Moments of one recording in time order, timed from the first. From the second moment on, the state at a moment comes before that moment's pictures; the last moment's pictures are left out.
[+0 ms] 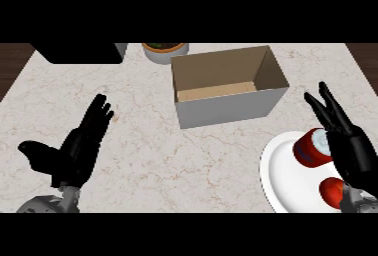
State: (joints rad) left arm -0.10 0.40 -0.35 -1.68 0.41 0.41 0.11; right arm -0.06 -0.33 0.05 -1.68 -0.13 -0.01 -0.23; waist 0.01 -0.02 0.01
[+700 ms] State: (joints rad) left arm -0.04 0.67 -0.24 -1.46 0.21 0.44 0.09; right arm 0.12 -0.59 -0.01 -1.45 -0.15 0.44 -0.68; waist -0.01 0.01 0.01
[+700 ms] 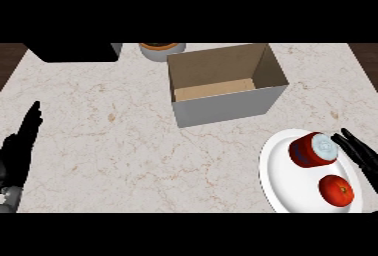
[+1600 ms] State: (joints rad) left arm -0.11 0.65 -0.23 -1.34 0.15 0.41 0.05; right arm -0.02 -0.91 0.09 -1.13 0.21 0.28 -1.00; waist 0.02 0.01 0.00
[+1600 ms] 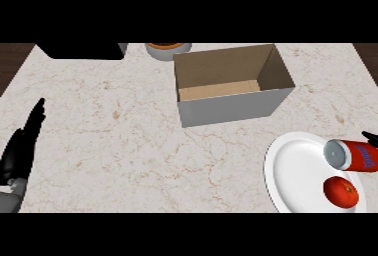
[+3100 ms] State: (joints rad) left arm -0.11 0.57 -0.10 -1.29 0.05 0.31 0.05; right arm -0.16 -0.86 0.28 -1.09 0.54 0.20 -0.99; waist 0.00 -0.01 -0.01
